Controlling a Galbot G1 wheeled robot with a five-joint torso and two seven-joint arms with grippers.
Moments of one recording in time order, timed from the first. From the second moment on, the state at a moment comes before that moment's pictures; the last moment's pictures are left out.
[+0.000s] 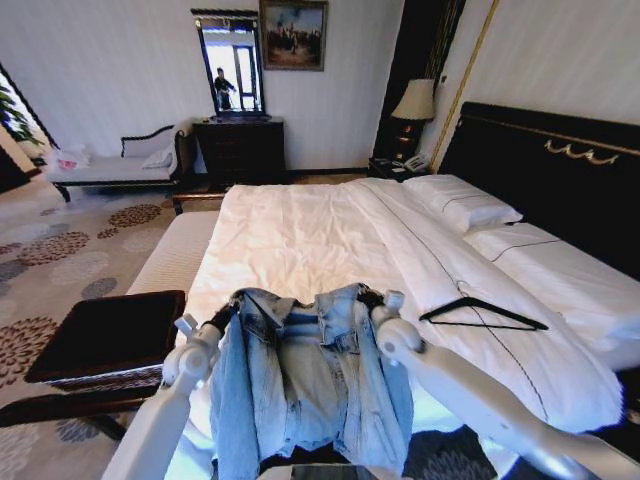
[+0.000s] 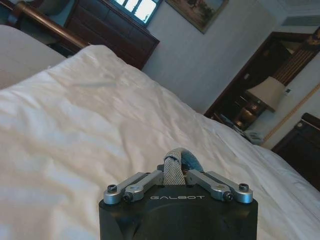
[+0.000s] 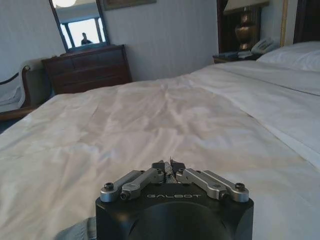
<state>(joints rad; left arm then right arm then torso) 1.10 -1.15 -0.48 -1.66 -1.03 0.27 -0.04 -0.65 0.93 -0.28 1.61 1.03 -0.03 0.63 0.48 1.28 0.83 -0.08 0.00</state>
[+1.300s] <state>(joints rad) 1.07 -1.25 -0.38 -1.40 -0.78 0.22 0.04 -0.60 1.09 -0.27 1.20 0.82 0.08 0.58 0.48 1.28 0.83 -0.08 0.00</state>
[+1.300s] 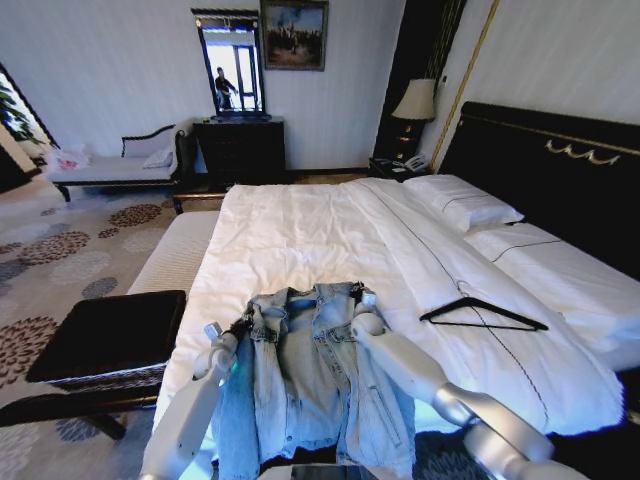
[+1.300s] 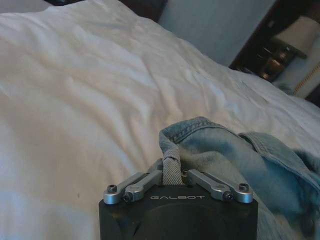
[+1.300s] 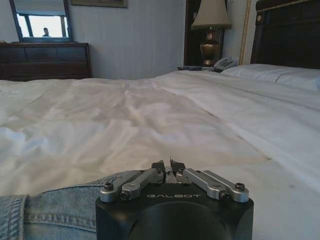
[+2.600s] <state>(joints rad) 1.09 -1.26 -0.33 -1.40 -0.70 0.22 0.08 -0.67 1.00 -0.26 1.24 0.75 0.03 0.56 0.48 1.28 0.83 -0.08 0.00</state>
